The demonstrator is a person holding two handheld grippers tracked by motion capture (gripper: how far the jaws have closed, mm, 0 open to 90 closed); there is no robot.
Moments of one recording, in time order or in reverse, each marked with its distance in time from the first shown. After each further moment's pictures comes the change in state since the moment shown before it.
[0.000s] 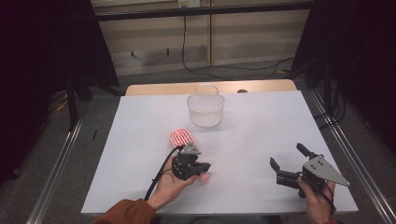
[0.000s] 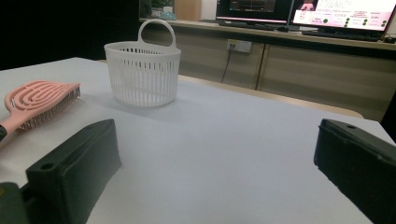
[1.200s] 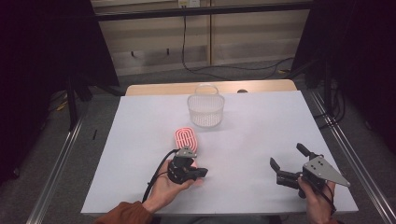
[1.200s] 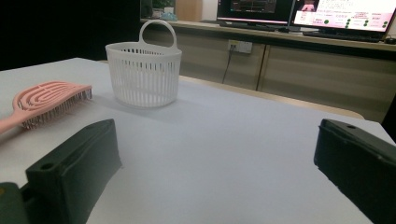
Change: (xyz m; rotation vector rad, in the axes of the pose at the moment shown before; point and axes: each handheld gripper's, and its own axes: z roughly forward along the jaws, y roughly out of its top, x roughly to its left) left arm 0.000 -0.012 -0.012 0.027 -0.054 -0.043; right arm 0.000 0.000 0.000 -0.005 0.009 -0.001
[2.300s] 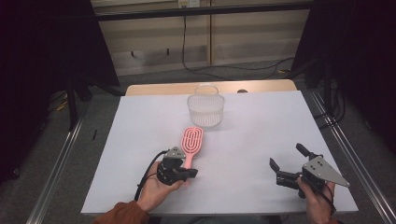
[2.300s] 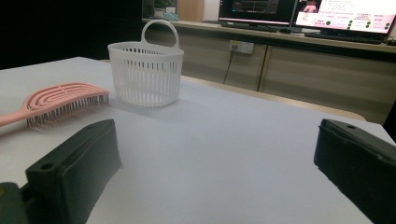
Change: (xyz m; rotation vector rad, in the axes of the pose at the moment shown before) left arm 0.014 -0.015 -0.018 0.000 0.035 -0.020; right arm 0.001 0.000 0.000 -0.001 0.005 -0.009
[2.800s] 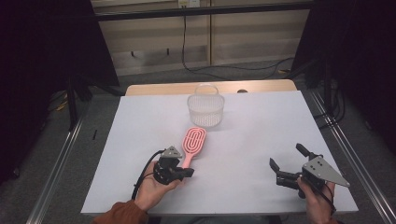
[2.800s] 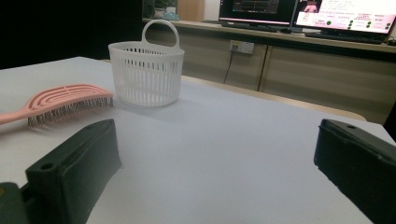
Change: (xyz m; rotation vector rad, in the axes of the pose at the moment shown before) left arm 0.005 -0.003 -0.006 0.010 0.017 -0.010; right arm 0.000 0.000 0.000 0.000 0.001 0.000
